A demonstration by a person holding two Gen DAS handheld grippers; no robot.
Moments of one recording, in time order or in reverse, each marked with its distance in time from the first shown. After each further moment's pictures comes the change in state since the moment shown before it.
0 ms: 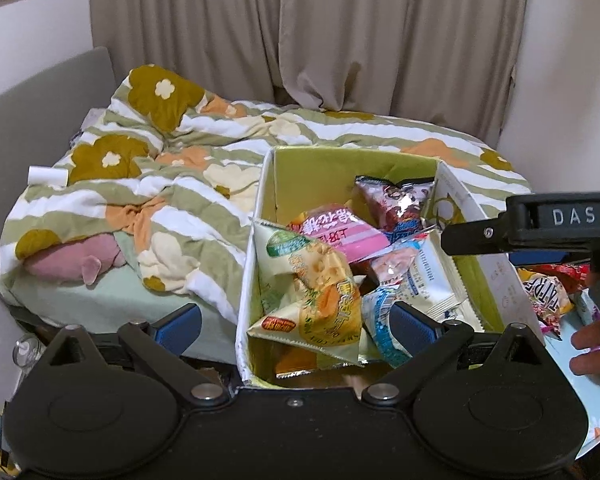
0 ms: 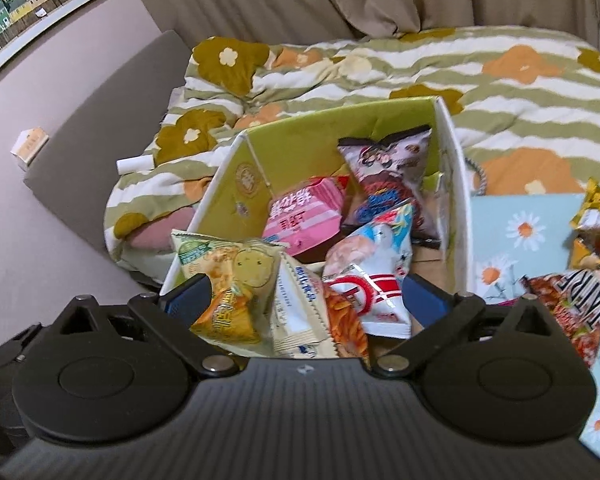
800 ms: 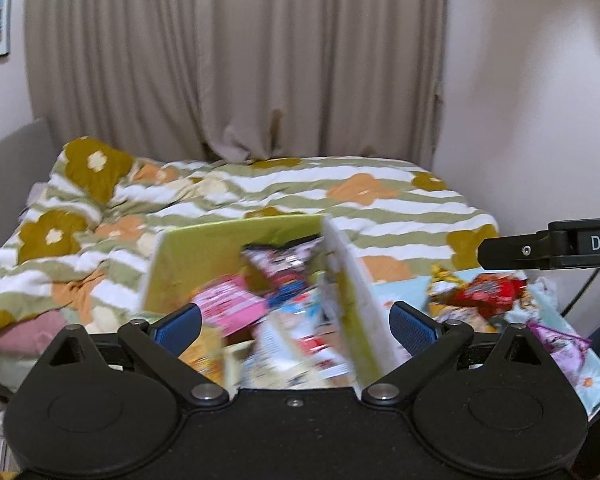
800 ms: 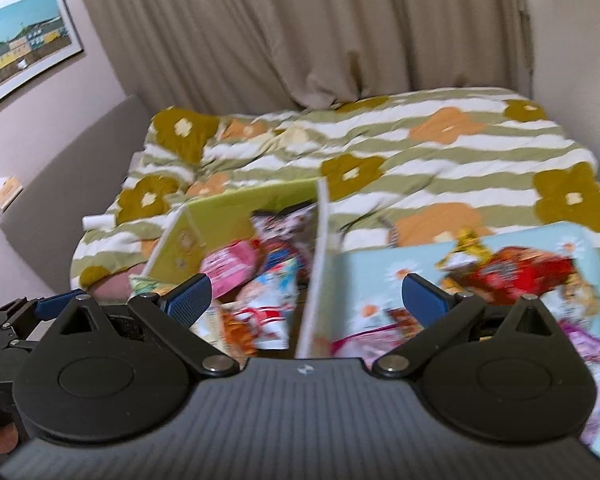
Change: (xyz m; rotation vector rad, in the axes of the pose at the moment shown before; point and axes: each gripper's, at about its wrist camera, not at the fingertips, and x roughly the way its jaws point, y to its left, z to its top) left arm -0.031 -0.110 0.029 0.140 -0.136 -0.130; right arm -0.127 -0.080 -0.010 0.043 -0.205 -0.141
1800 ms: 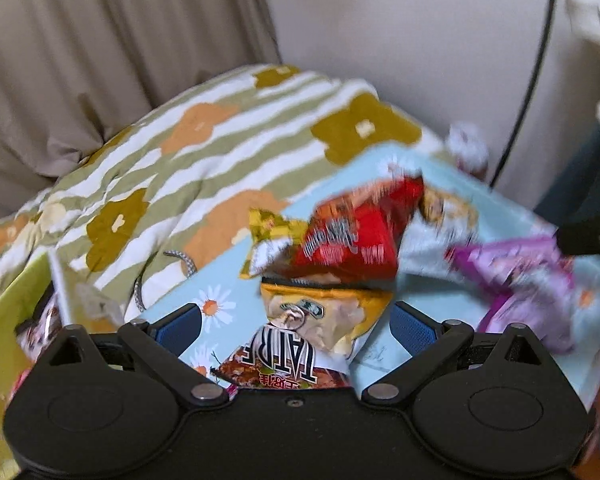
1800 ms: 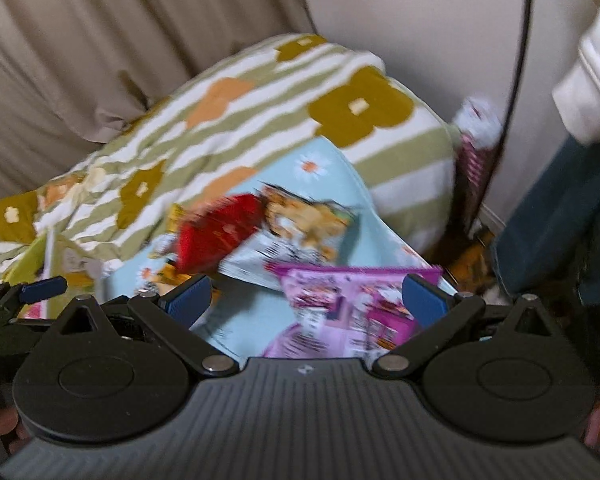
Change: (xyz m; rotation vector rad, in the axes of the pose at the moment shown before) left arm 0.175 -0.213 -0.010 0.520 0.263 -0.207; right arm -0.021 -0.238 -0.070 0.474 0.076 -0.391
